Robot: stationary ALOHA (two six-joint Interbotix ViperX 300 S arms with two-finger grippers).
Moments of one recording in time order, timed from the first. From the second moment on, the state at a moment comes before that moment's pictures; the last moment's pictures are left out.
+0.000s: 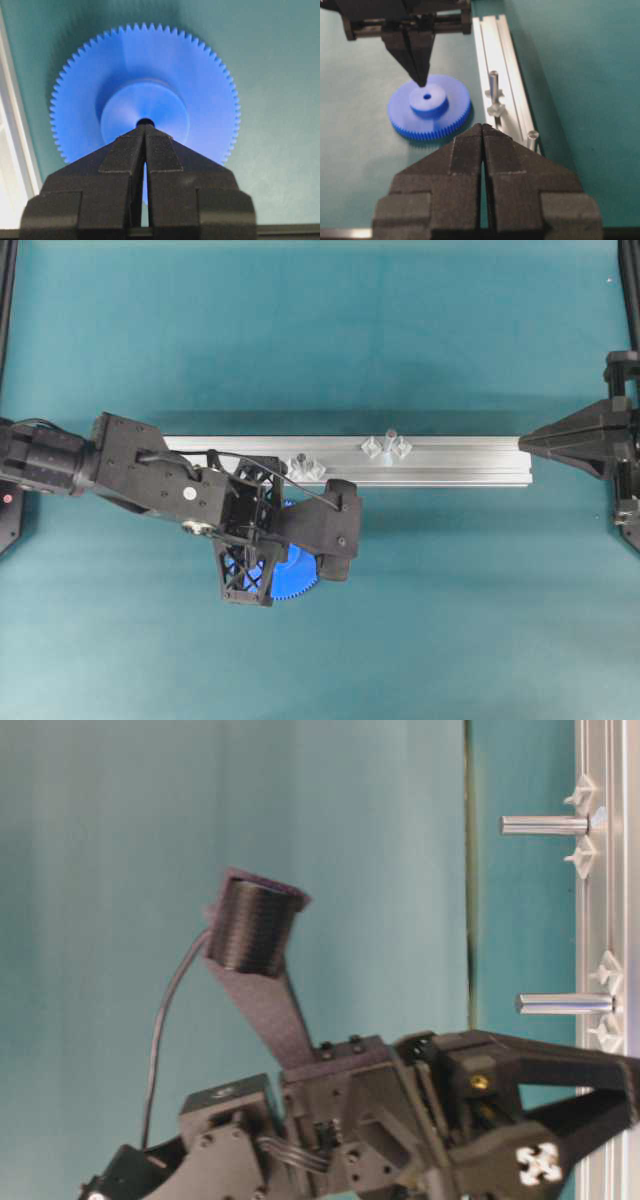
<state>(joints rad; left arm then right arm) -0.13 0.17 0.33 0.01 0.73 -0.02 -0.06 -1.03 1.22 0.04 0.06 0.07</state>
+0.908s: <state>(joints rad) -0.14 0.19 0.31 0.01 0.76 -0.03 -0.06 -1.03 1.22 0.04 0.06 0.07</state>
